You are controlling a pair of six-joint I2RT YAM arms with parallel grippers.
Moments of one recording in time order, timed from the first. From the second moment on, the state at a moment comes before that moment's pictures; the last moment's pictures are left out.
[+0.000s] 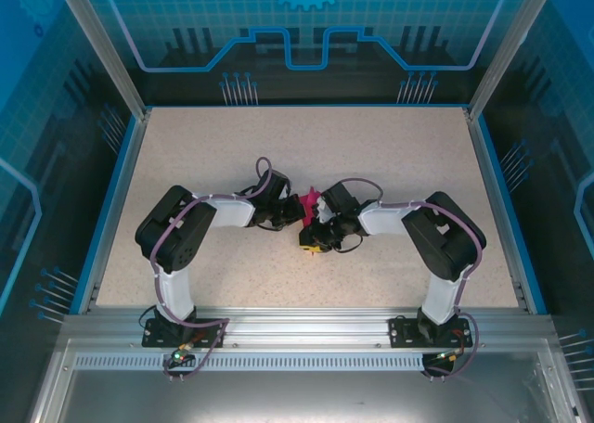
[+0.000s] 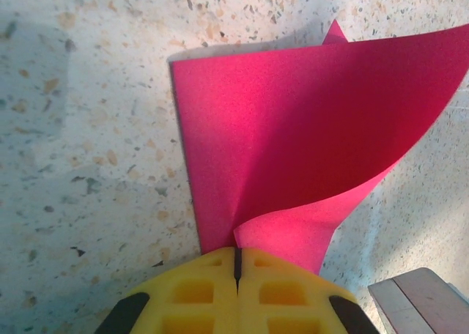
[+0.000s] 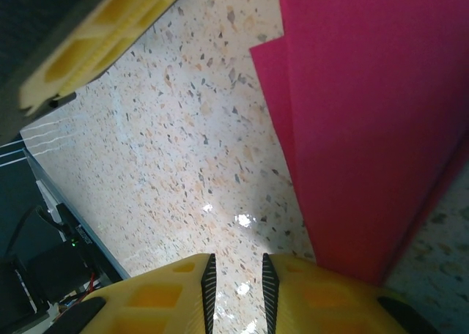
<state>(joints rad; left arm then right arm) -0.52 1.90 0.95 0.05 0.33 -0.92 0.64 1.82 0.89 -0.15 -0.63 0.81</state>
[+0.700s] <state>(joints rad) -0.51 1.89 0.94 0.05 0.33 -0.92 0.65 1.75 0.80 -0.19 -0.61 0.78</state>
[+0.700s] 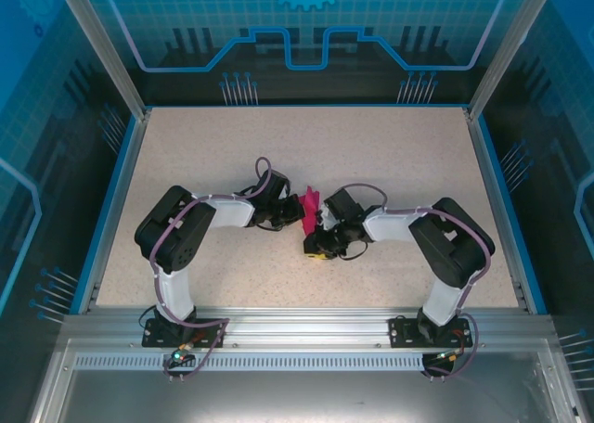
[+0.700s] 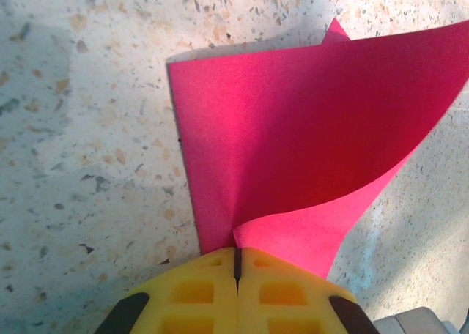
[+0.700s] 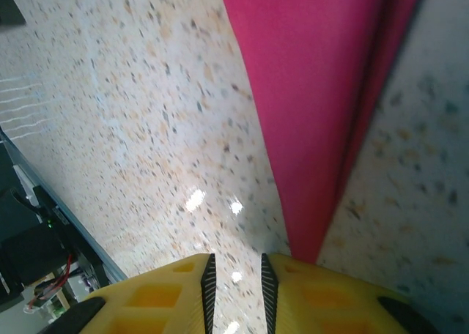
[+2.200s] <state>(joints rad) -0.50 1.89 0.94 0.05 0.30 -0.92 0.54 1.94 1.03 -0.16 -0.66 0.76</state>
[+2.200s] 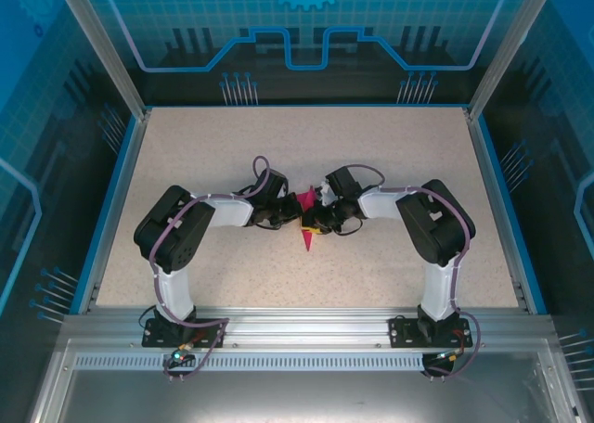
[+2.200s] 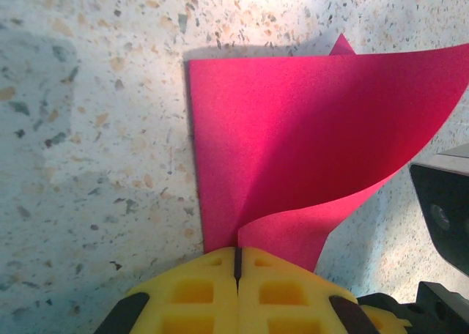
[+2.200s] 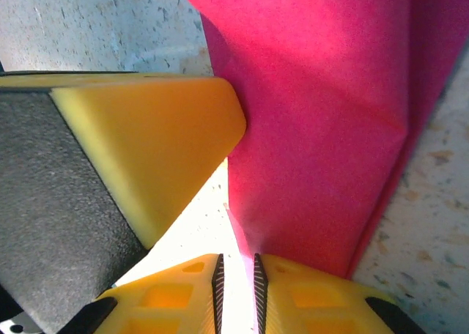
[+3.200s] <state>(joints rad) -0.50 1.89 0.94 0.05 0.30 -0.90 0.57 1.73 0.90 -0.30 -0.68 0.66</state>
